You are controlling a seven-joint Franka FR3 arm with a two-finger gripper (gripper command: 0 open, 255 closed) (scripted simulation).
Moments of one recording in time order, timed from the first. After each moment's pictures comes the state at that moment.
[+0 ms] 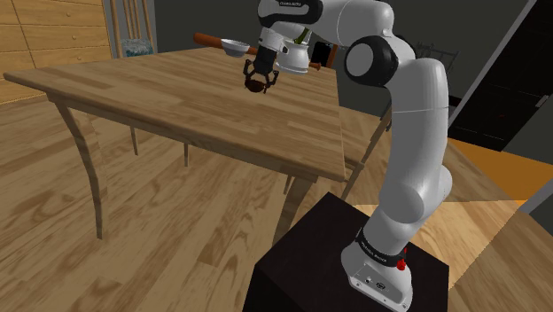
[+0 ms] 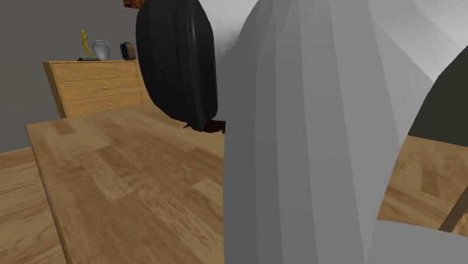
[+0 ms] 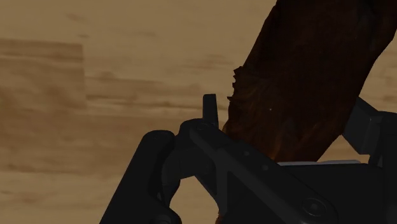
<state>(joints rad) -0.22 0.49 -0.07 -1.20 0.23 1.64 0.67</state>
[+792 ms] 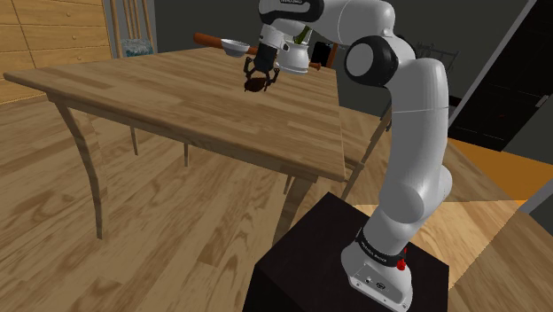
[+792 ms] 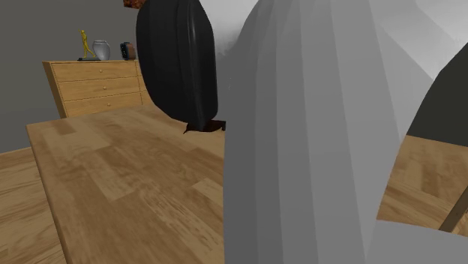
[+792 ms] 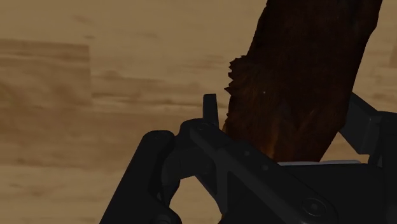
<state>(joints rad) -0.22 0.49 -0.07 -1.18 0.23 1.62 0.68</state>
